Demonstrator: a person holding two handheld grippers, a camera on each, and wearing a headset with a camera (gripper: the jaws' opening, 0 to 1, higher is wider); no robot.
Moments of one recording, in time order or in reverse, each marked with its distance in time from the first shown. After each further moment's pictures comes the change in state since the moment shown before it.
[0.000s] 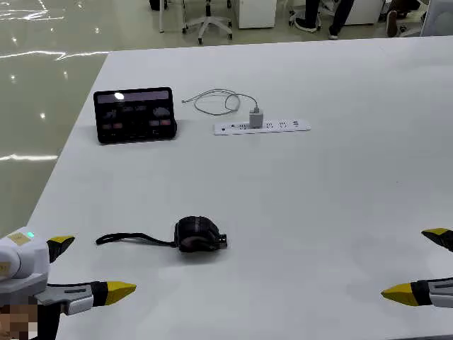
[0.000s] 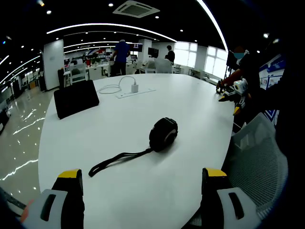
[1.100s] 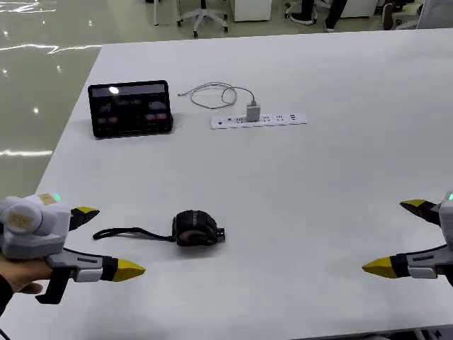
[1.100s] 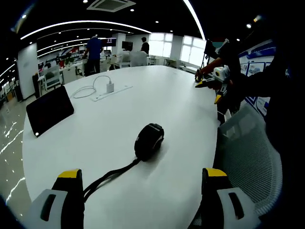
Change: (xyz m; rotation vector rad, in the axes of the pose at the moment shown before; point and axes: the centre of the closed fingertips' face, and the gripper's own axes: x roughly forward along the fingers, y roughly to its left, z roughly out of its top) left arm 0.036 -0.023 0.035 0.157 0.070 -0.243; right arm 0.022 0.003 0.055 -0.114 -0.079 0.023
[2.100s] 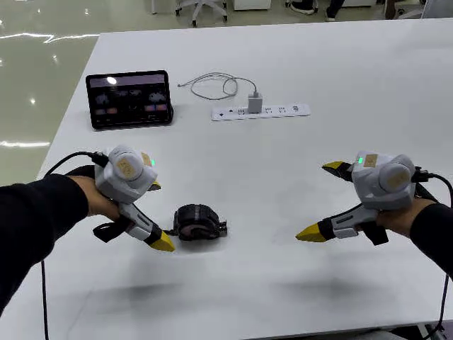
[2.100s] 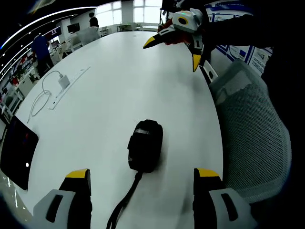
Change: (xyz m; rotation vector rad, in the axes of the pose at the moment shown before) left arm 0.090 0.001 0.007 0.363 0.360 -0.192; right arm 0.108 0.042 0.080 -0.177 -0.046 0.184
